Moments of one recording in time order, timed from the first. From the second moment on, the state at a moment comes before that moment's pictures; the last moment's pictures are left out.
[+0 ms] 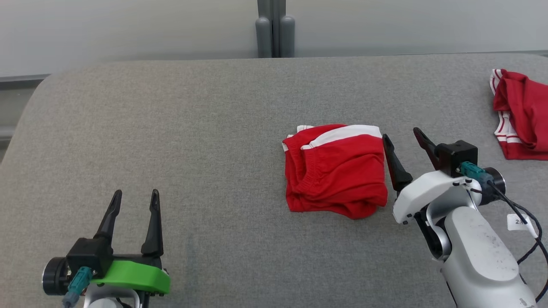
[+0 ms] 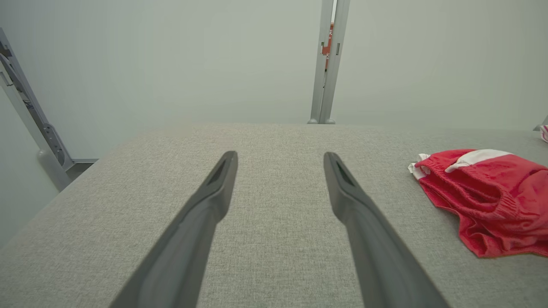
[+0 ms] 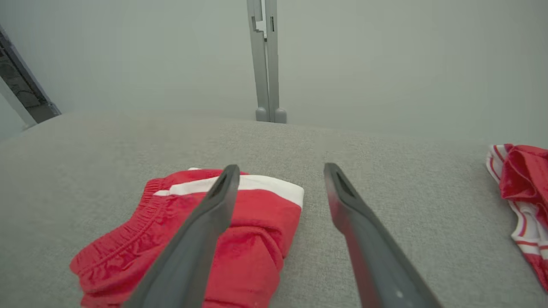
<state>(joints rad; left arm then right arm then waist) -0.06 0.08 -0.01 0.20 -0.16 -0.13 -0.26 -0.40 -0.13 0.15 0.44 0.18 0.13 -0.13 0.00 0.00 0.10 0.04</state>
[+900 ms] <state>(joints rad) -0.12 0.07 -0.05 0.22 -0.17 -0.13 -0.26 -0.62 -0.08 0.21 1.02 0.27 0.13 -0.20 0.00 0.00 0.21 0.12</state>
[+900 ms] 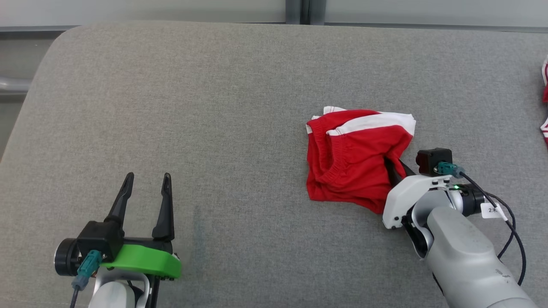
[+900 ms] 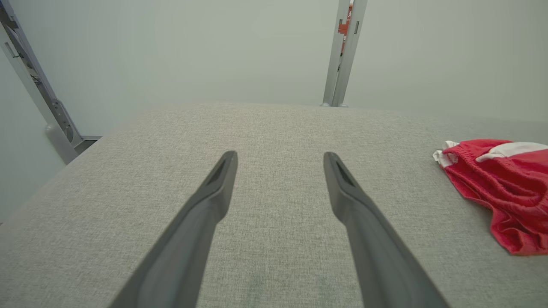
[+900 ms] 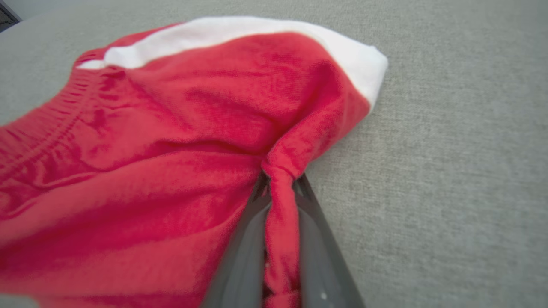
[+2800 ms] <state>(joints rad) -0.28 0.25 -0.08 -0.07 -0.13 -0.12 -0.26 -1.26 -0.85 0.66 0.90 0.40 0.13 -0.12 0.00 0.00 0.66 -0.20</state>
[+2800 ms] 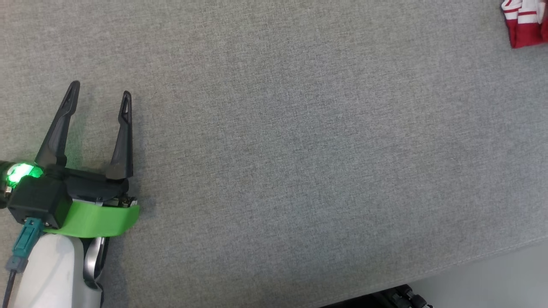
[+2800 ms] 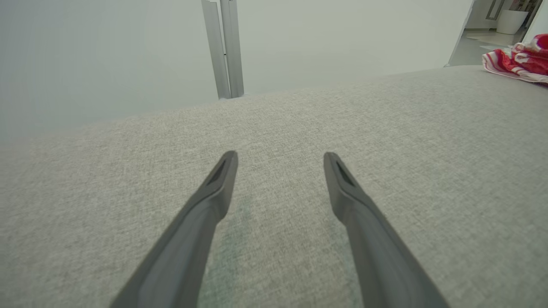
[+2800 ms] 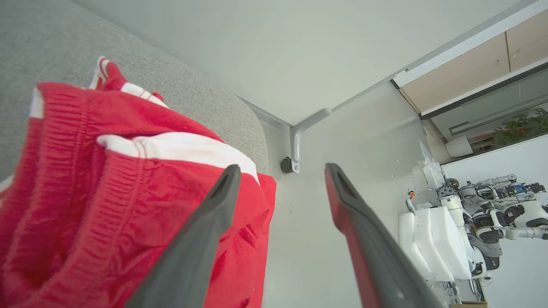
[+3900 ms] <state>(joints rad) -0.04 0.10 0.05 0.10 -0.18 -0.12 -0.26 -0.45 -0.32 0.20 0.36 0.28 0.13 -0.26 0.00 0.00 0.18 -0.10</state>
